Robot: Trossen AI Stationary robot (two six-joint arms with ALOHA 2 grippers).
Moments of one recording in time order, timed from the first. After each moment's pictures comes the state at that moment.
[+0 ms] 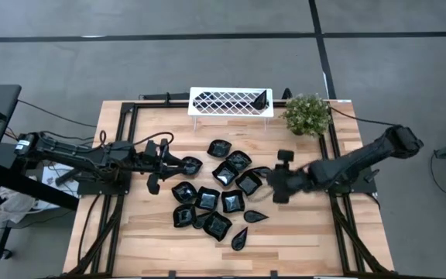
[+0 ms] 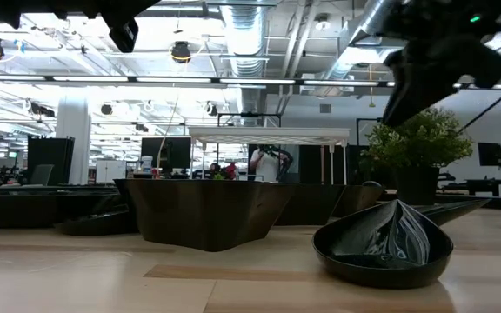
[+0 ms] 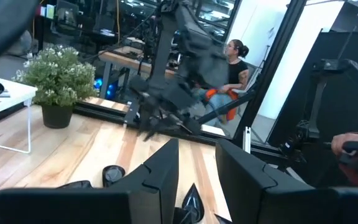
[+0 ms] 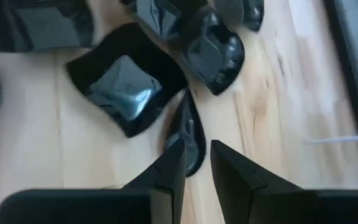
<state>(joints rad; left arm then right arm) -0.17 0.91 0.41 0.38 -0.08 -0.24 0.29 1.22 0.81 -0.67 0.48 0.23</state>
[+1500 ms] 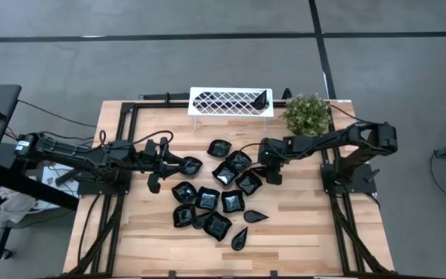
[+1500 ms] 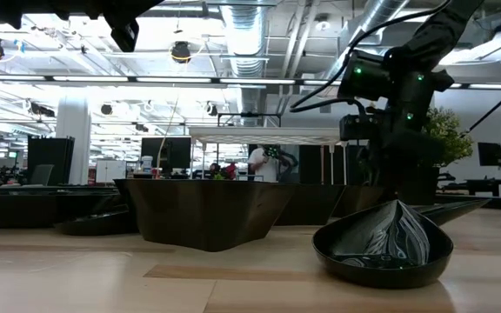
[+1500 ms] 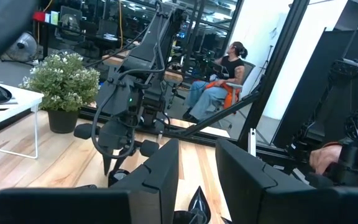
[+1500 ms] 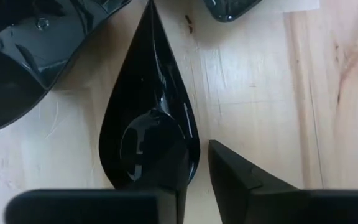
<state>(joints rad) -0.15 0.91 0.41 0.38 -0.08 -0.22 -0.19 1.48 0.66 -0.35 -0.03 -0.09</state>
